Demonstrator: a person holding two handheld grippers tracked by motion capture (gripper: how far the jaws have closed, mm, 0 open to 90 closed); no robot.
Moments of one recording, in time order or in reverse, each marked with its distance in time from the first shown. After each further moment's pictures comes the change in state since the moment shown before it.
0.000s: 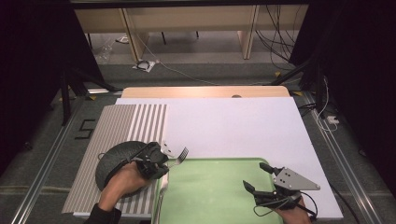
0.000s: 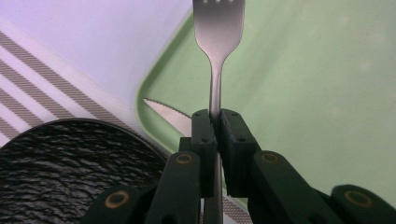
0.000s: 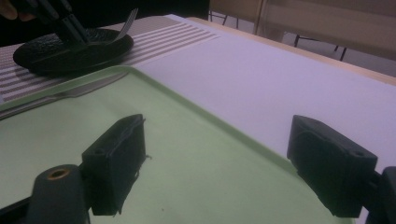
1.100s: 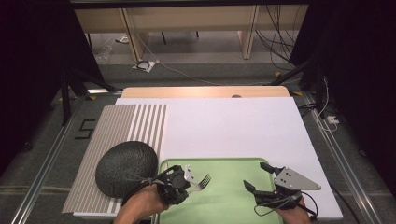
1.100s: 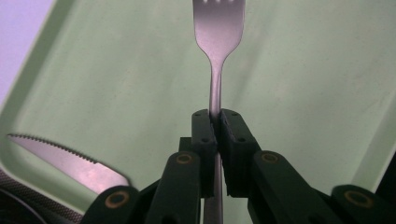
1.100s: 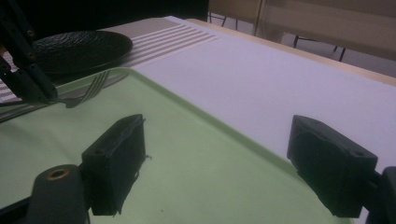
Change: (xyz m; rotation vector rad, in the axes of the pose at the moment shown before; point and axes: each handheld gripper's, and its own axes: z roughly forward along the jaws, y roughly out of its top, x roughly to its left) left arm -0.074 0.010 0.015 0.030 -0.129 0.112; right arm -0.001 0.000 -0.001 -0.004 -0.003 0.006
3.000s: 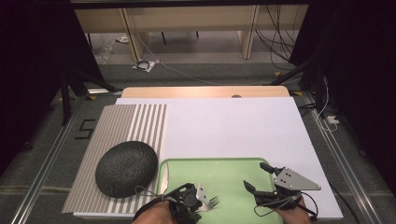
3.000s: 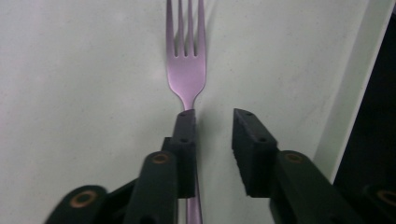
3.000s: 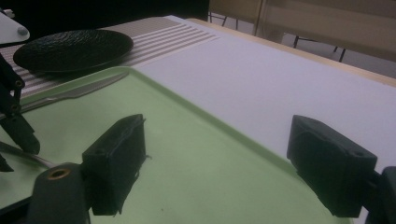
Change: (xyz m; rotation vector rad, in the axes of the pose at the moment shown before) left arm -0.041 0.000 0.033 -0.016 -0.102 0.068; right arm 0.001 0.000 0.000 0.000 0.001 -0.005
